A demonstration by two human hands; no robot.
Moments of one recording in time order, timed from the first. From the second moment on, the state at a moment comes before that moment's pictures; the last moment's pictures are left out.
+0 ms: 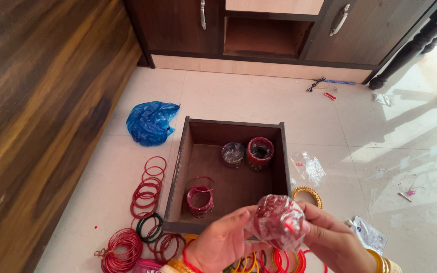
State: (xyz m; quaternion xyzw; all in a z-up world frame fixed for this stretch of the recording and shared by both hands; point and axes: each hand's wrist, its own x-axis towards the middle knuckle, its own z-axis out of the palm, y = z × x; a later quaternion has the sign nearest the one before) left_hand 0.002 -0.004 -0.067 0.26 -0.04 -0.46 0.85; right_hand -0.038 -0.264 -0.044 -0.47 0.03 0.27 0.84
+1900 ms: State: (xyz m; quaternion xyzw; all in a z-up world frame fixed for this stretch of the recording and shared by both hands) left_hand 0.116 0.007 -0.129 0.94 -0.16 -0.27 -0.09; right_hand -0.022 -0.277 -0.140 -0.90 -0.19 -0.08 0.38
